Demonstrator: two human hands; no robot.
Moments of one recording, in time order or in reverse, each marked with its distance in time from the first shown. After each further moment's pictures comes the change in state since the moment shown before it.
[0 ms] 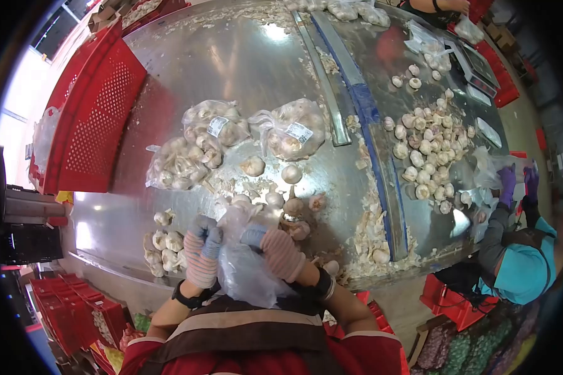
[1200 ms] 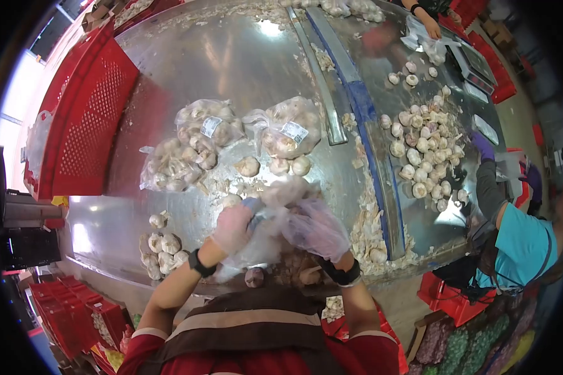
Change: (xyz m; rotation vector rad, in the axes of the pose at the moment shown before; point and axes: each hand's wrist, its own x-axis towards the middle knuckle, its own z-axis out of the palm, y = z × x) left_hand 0.054 -0.063 0.050 0.739 -0.460 0.264; right_hand 0.010 0.061 -0.078 -0.138 0.051 -0.207
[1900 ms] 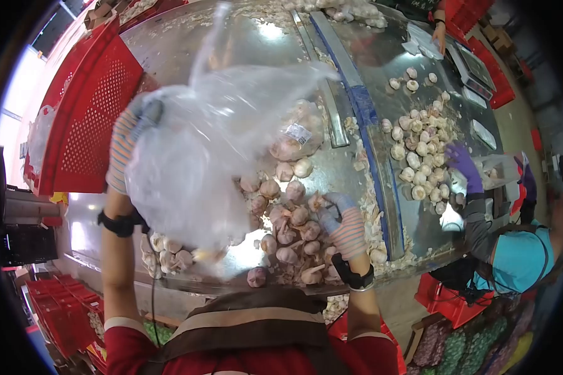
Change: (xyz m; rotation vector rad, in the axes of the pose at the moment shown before) left_hand 0.048 -0.022 -0.204 -0.812 0.428 -0.051; right_hand -0.012 -0.006 -0.010 0.421 0.254 0.817
